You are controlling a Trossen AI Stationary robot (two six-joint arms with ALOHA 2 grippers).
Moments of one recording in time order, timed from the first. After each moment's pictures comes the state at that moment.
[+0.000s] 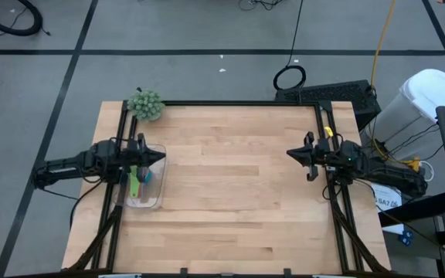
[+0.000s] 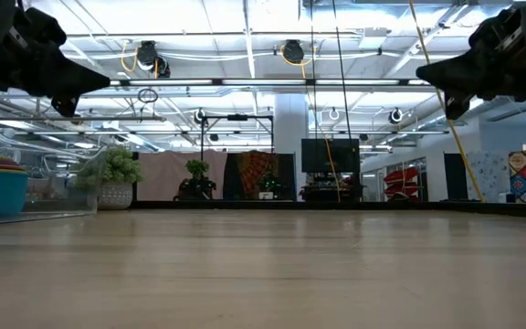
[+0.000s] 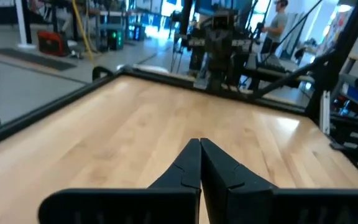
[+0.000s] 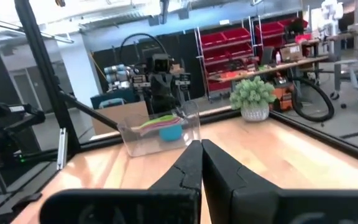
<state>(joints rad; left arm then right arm) 0.11 0.01 0.14 -0.21 0.00 -0.17 -0.24 0.00 0.02 0.09 -0.14 0.22</state>
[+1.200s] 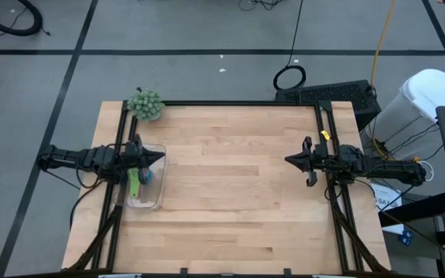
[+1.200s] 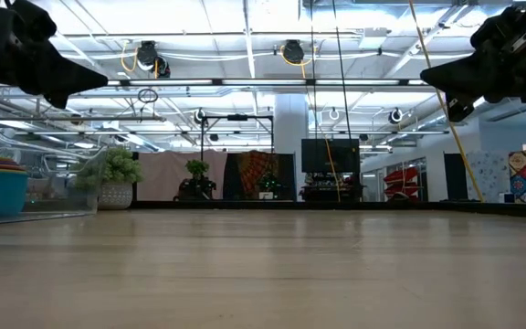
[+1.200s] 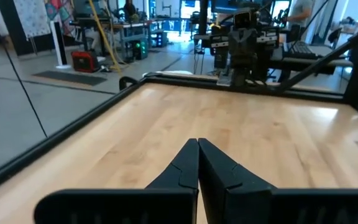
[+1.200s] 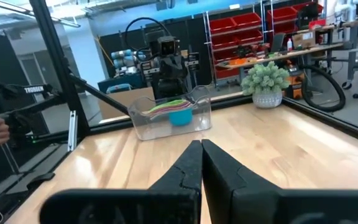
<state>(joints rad) -0.18 0.01 0.14 -0.21 -0.41 -0.06 -0.06 0.02 0.02 0.06 0.00 0.20</state>
